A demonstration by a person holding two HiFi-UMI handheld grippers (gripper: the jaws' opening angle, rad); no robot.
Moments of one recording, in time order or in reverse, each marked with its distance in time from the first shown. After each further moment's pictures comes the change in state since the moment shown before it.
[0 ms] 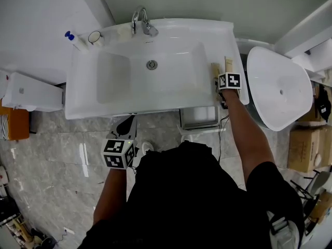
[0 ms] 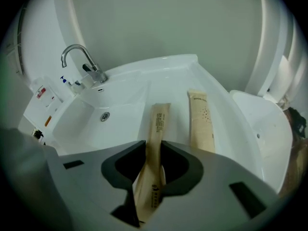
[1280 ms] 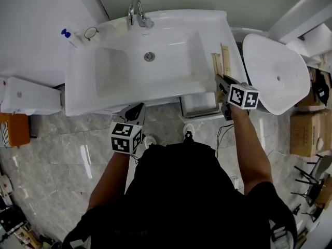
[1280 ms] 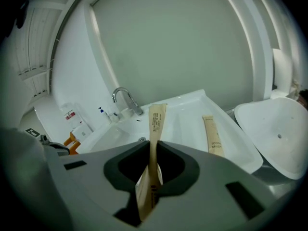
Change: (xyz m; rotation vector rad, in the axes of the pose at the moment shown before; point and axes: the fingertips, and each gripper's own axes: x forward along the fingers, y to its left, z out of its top) left arm 0.015 -0.022 -0.007 0.104 0.039 -0.151; right arm -0.158 0.091 -0.016 0.052 -0.382 0.207
